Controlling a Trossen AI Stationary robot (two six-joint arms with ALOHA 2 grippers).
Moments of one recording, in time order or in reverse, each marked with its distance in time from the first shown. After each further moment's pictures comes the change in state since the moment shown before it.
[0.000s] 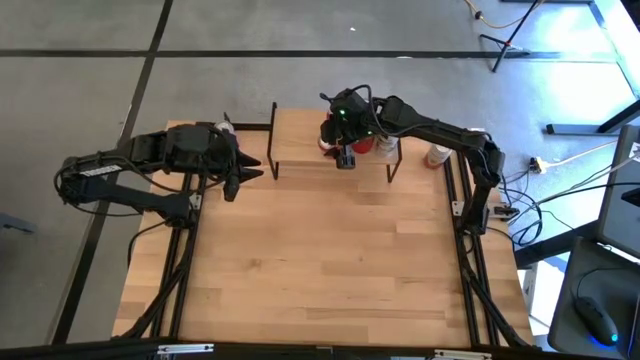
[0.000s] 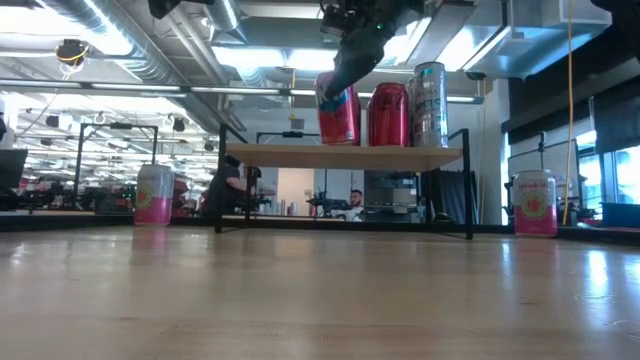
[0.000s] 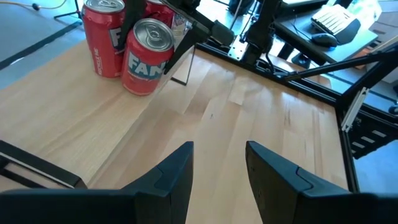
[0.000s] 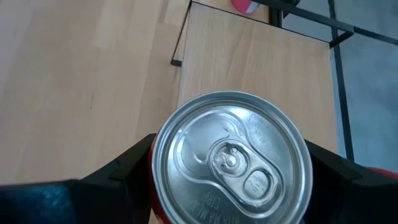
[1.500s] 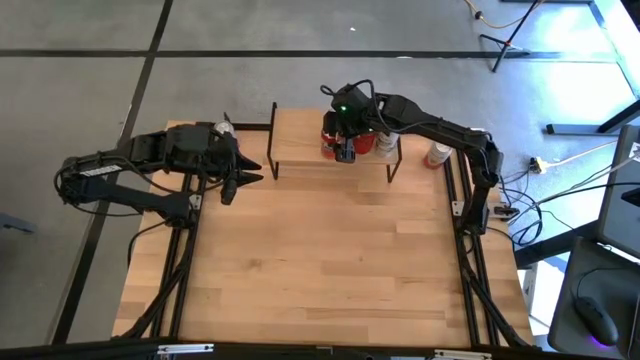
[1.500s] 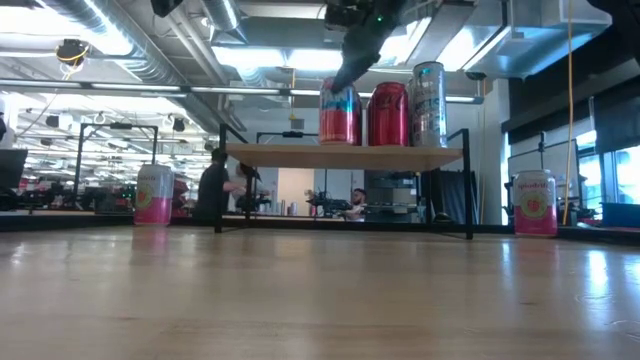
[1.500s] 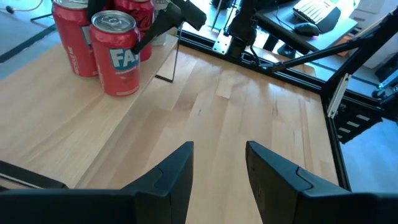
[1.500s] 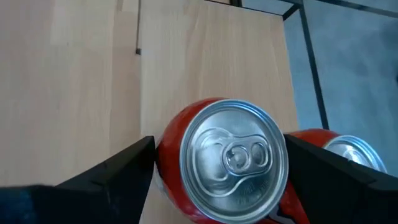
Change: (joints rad) left arm 0.000 0.000 0.000 -0.001 0.069 0.048; right arm 0.002 0.008 0.092 -0.097 0.143 0.106
